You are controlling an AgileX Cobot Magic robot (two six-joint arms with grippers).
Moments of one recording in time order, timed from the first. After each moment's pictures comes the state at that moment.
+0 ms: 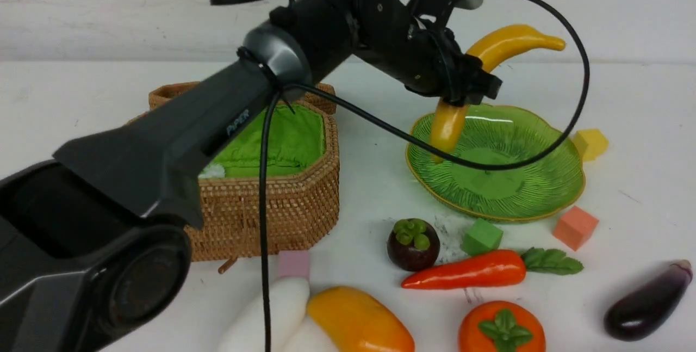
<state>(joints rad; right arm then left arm) -0.03 -0.01 0.01 -0.06 0.38 0.12 -0.61 2.33 -2.33 -0.35 0.70 0.25</state>
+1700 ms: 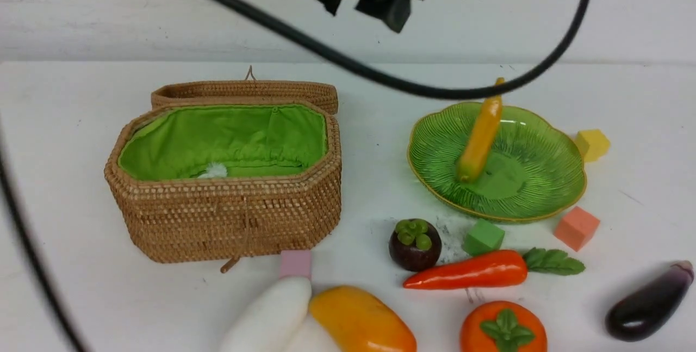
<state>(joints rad) -0.03 -0.01 0.01 -0.06 0.38 0.12 -0.66 1.75 -2.11 0.06 1.25 -0.03</state>
